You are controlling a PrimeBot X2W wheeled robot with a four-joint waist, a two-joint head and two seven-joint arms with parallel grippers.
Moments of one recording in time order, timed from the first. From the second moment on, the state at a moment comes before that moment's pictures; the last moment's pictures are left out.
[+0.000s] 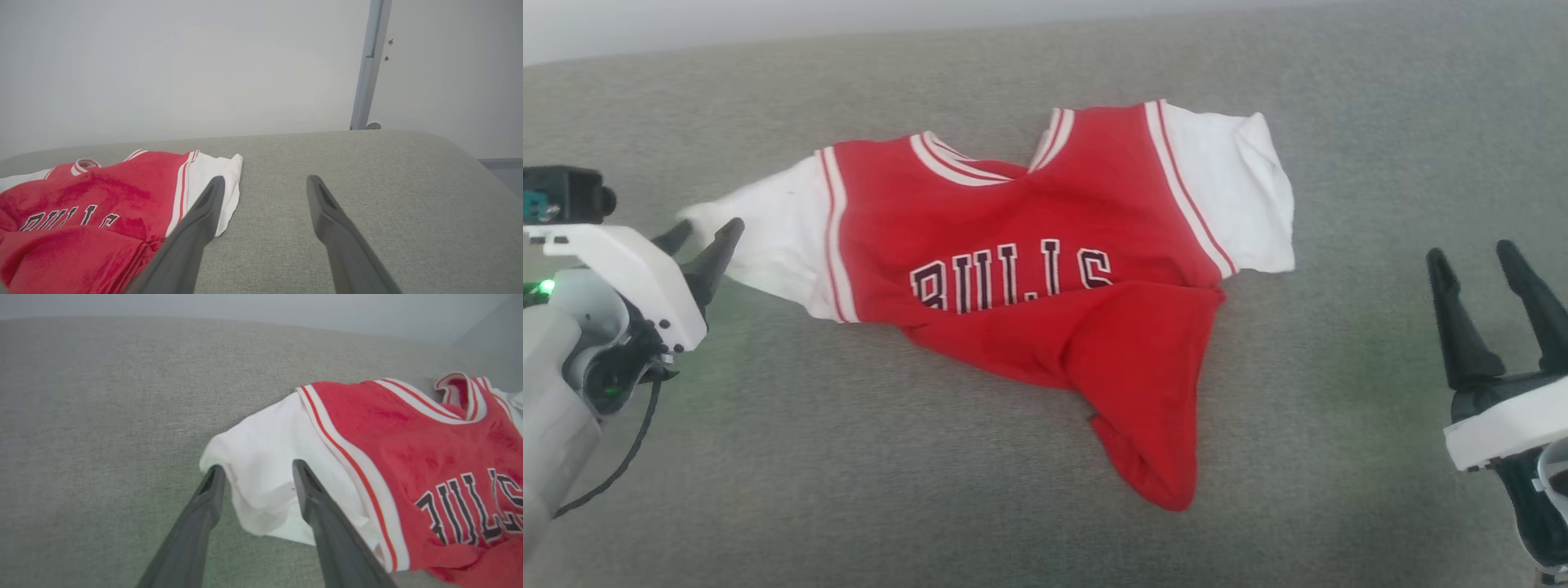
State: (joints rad) left arm -0.96 0.70 -1.08 0.81 -1.42 -0.13 -0.02; right arm -0.14 -0.31 -0.05 -0.07 0.47 0.13 -0.02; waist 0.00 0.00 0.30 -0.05
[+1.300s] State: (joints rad) left arm -0.27 0.10 -0.12 0.08 -0.34 -0.12 -0.26; right arm -1.01 -1.04 0.76 0.25 0.86 0.13 0.85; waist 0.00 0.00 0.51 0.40
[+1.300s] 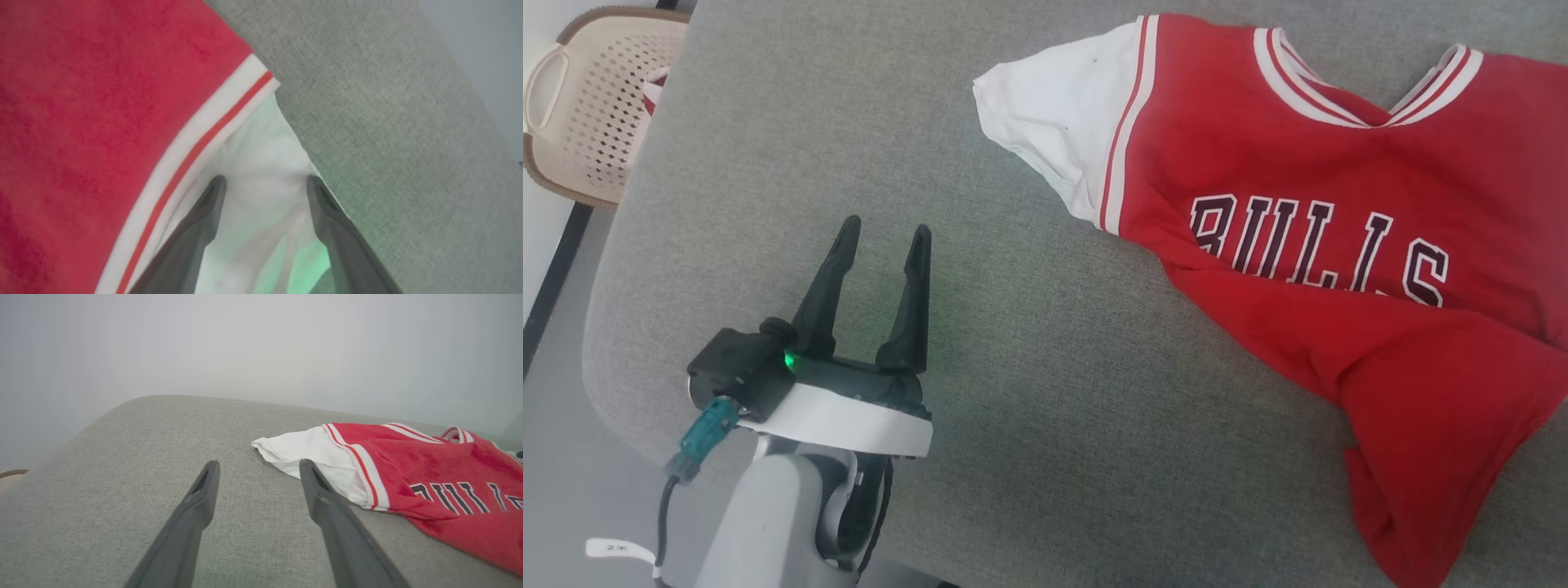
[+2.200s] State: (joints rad) left arm -1.32 0.57 -1.00 0.46 -1.13 -0.13 0.43; right arm -1.35 -0.96 1.03 0.28 0.96 0.13 0.78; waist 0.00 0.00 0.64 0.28
